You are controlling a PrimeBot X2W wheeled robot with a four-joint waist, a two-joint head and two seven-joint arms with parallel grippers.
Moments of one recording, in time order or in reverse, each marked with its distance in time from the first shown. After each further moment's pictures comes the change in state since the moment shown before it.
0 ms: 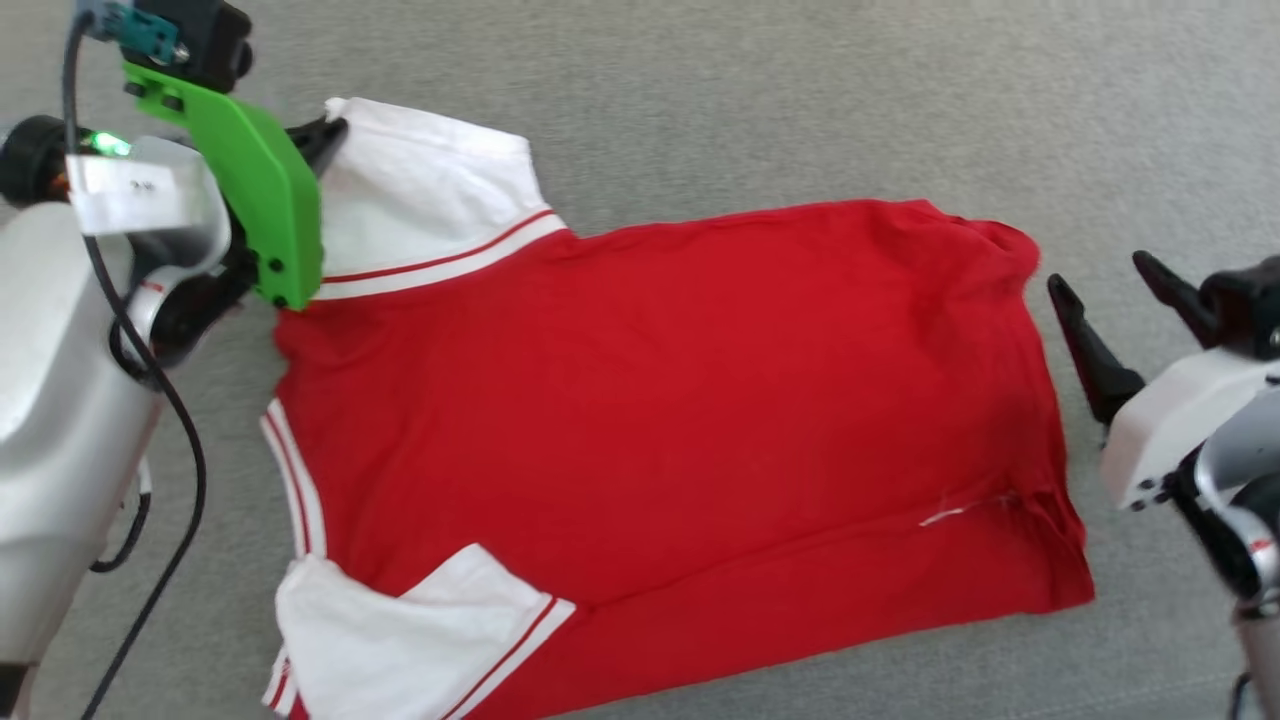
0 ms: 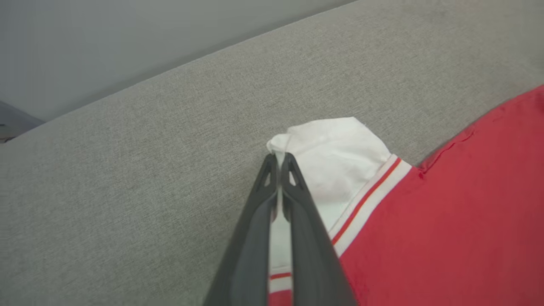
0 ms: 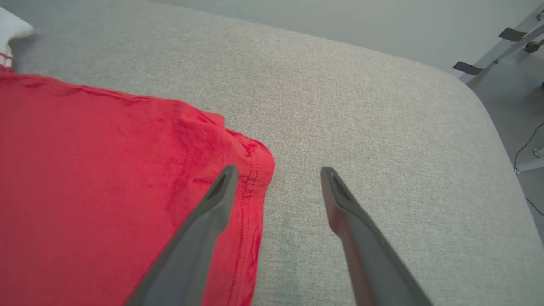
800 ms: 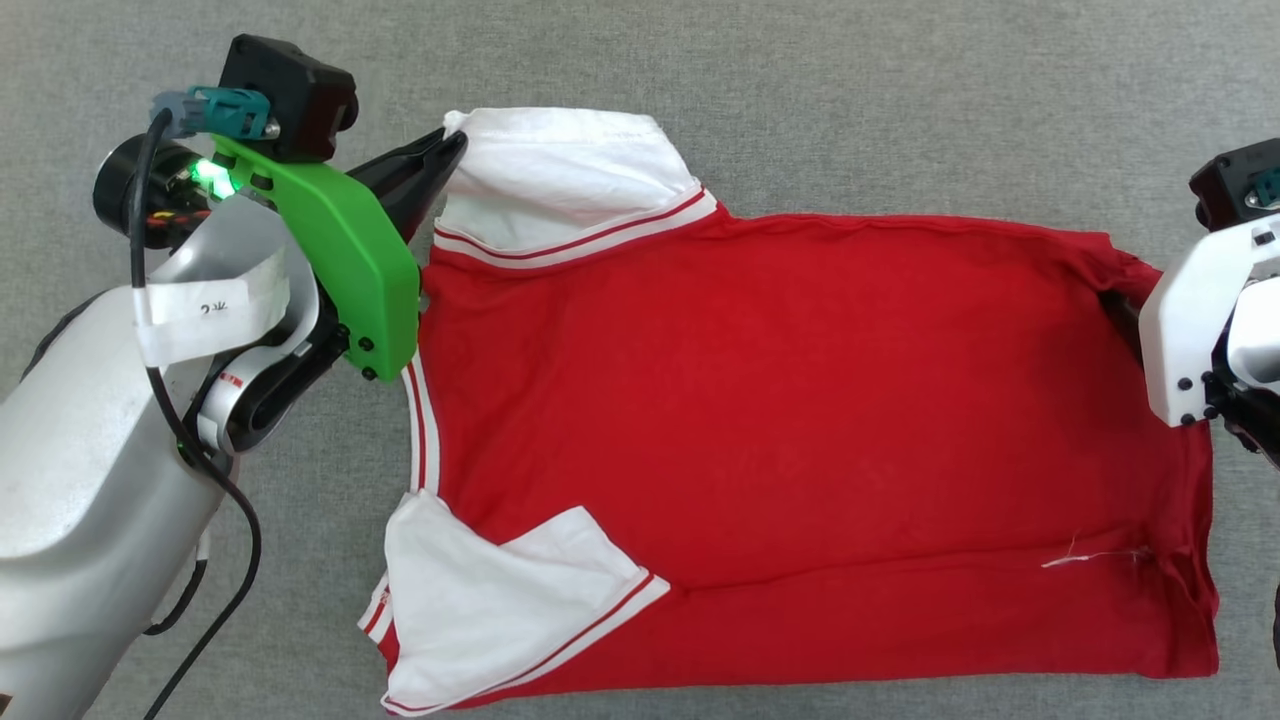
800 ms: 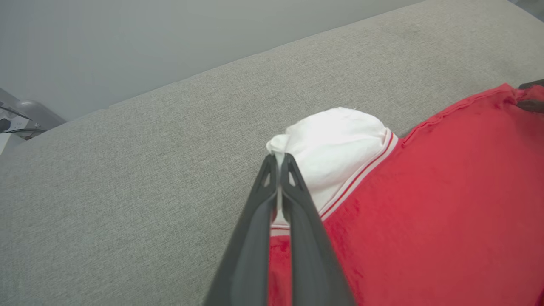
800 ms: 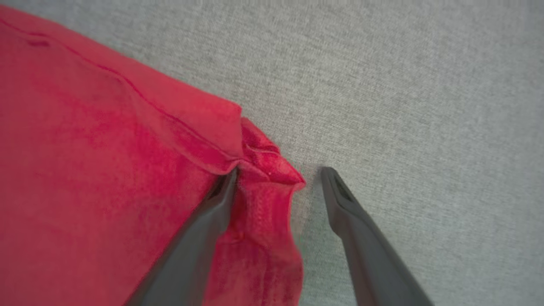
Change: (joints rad) left arm 0.119 0.005 -0.012 -0.329 0.021 0.074 -0.074; right arm -0.266 -0.139 0.103 0.259 0.081 0.000 0.484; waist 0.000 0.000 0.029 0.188
